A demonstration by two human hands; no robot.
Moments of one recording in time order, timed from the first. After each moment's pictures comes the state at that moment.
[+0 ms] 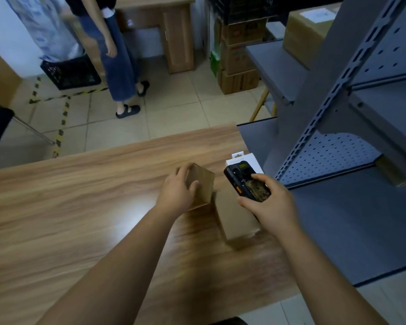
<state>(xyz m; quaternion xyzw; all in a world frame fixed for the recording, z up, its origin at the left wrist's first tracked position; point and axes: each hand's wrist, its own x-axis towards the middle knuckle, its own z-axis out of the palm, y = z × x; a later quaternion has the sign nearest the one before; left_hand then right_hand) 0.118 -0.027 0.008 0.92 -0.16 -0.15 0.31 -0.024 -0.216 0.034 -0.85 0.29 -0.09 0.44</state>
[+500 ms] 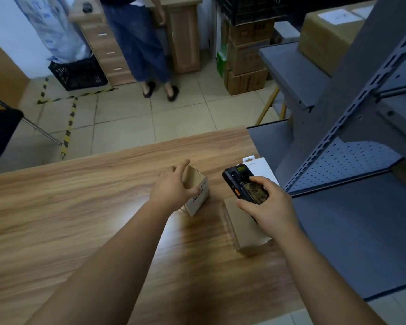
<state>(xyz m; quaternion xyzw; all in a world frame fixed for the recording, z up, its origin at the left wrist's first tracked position) 0.160 0.004 0.008 0.96 -0.16 -0.15 0.20 0.002 -0.192 0.034 -0.85 0.27 -0.08 0.45</state>
